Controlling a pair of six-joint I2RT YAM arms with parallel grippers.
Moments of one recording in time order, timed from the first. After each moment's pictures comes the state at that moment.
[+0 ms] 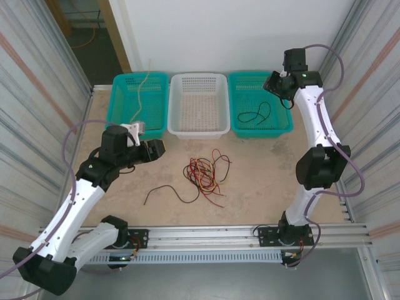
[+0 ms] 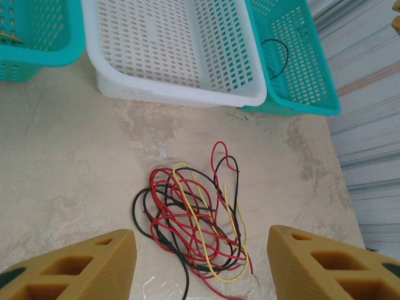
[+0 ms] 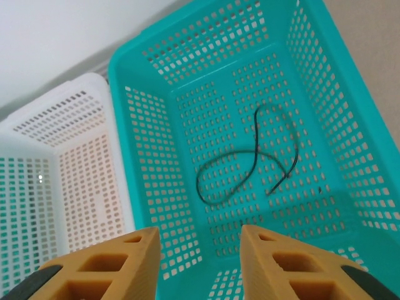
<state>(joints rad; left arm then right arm) -0.37 0.90 0.91 -0.62 0.30 -0.56 0.07 1.84 1.97 -0.95 -0.06 0.50</state>
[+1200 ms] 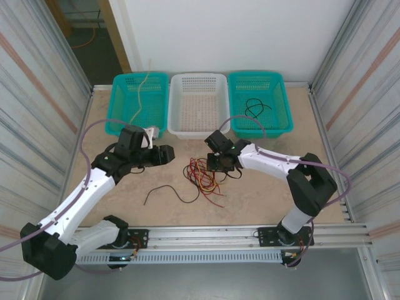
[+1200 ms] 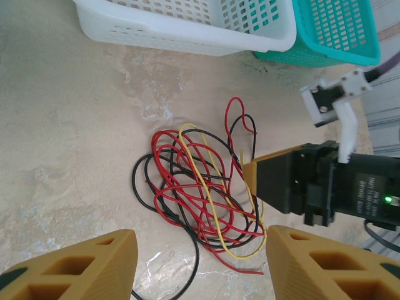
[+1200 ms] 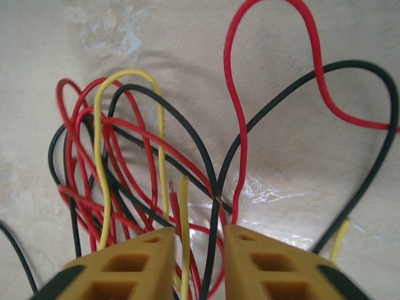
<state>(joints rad) -0.46 1.03 0.89 -0.61 0.30 -0.55 0.79 1.65 1.07 -0.56 0.01 0.75</state>
